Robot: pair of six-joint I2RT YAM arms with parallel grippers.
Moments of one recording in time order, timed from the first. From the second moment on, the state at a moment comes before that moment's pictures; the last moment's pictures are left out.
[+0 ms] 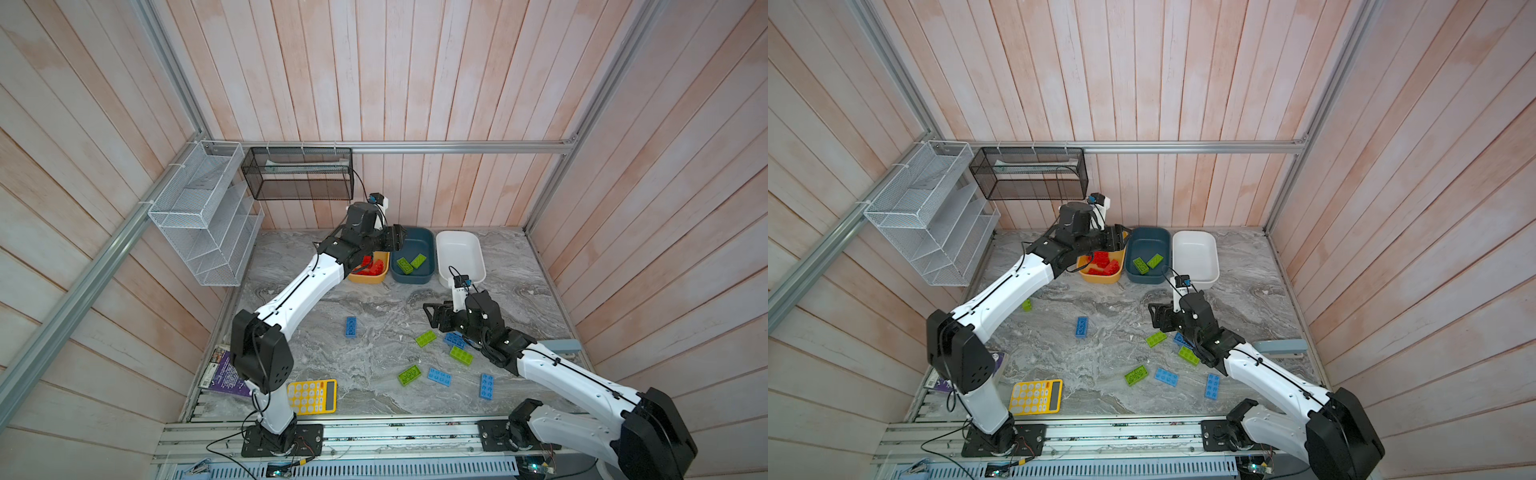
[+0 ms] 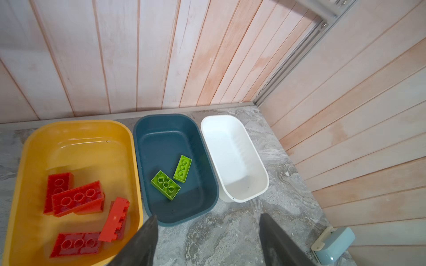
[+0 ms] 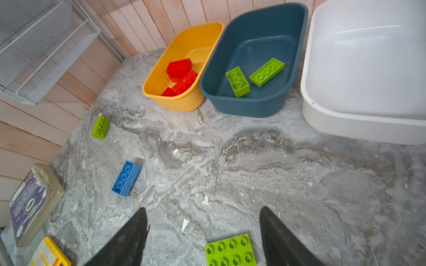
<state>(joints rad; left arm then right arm) -0.53 1.73 1.66 -0.37 0.15 -0.37 0.66 1.08 0.59 -0.01 0.03 0.47</state>
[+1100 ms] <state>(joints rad) -0.52 0.97 0.88 -0.48 -0.06 -0.37 0.70 1.15 0.53 -0.44 0.21 0.70</state>
